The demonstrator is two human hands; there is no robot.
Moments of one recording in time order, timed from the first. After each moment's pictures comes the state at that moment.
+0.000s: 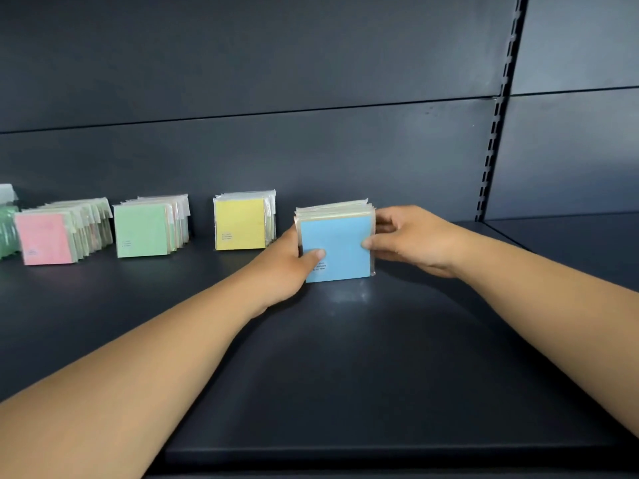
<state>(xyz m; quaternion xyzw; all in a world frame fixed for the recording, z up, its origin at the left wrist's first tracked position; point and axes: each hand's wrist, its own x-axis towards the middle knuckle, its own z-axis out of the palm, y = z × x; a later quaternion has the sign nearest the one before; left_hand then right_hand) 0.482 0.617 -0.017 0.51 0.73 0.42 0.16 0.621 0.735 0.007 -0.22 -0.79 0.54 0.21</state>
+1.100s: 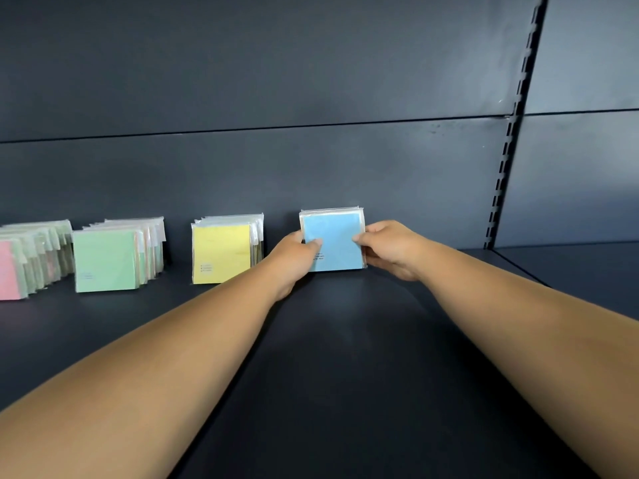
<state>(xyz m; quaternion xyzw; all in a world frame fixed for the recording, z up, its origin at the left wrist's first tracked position) 0.430 0.719 -0.023 0.37 0.71 0.54 0.25 0.549 0.807 -0.003 -0.34 -0.70 0.59 0.24</state>
